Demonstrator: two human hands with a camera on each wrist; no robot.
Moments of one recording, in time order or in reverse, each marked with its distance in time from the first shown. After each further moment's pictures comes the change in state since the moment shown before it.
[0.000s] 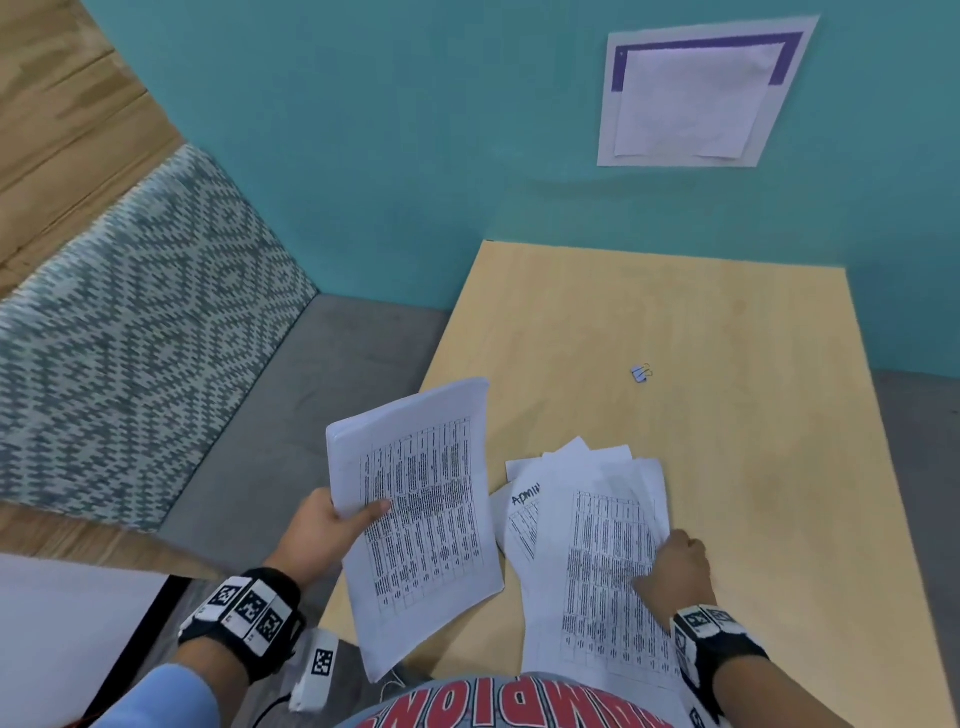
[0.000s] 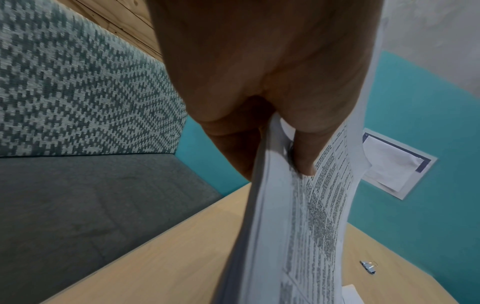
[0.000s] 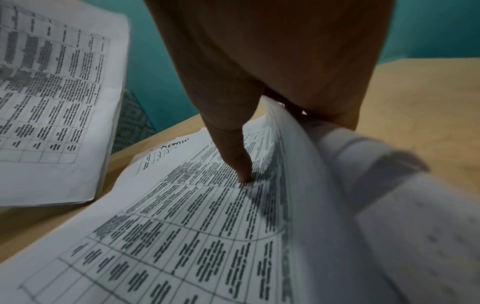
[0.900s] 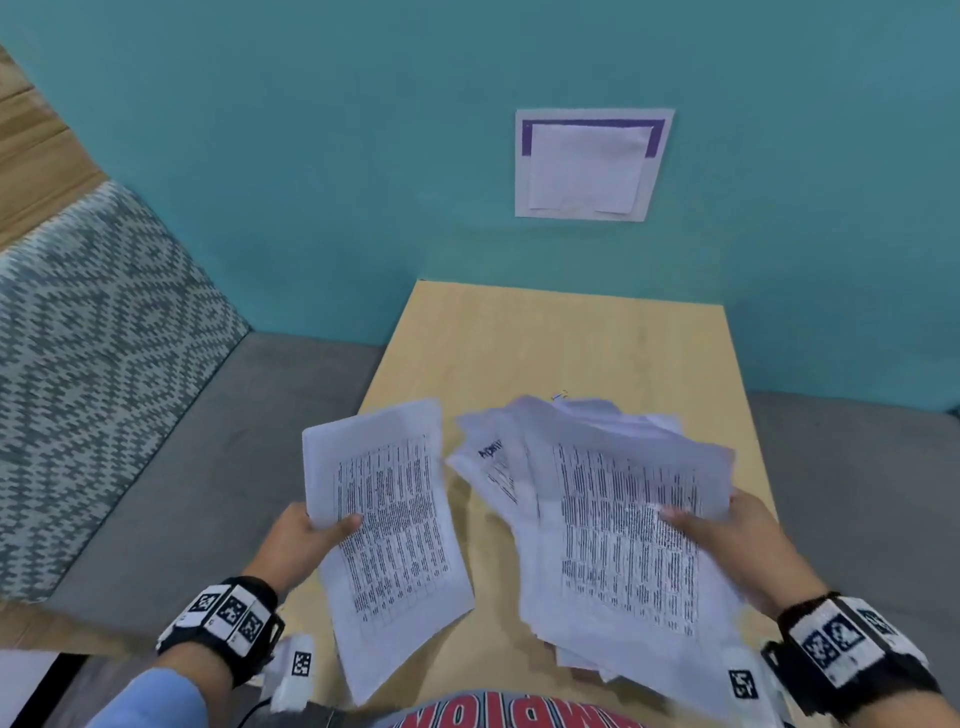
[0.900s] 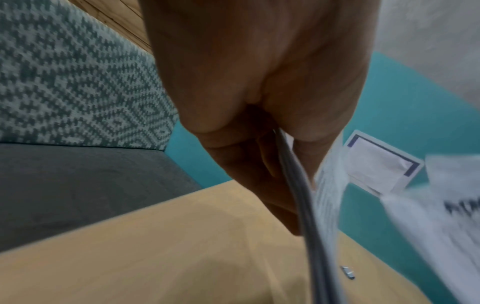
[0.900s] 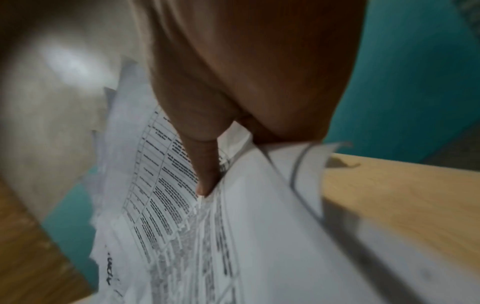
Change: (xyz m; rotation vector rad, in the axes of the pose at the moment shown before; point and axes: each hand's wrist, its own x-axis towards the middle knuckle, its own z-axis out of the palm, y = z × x) left_hand 0.009 0.032 0.045 -0.033 -0.049 -0.032; right_hand -0.046 0.044 -0.206 0.833 -0.036 -0.293
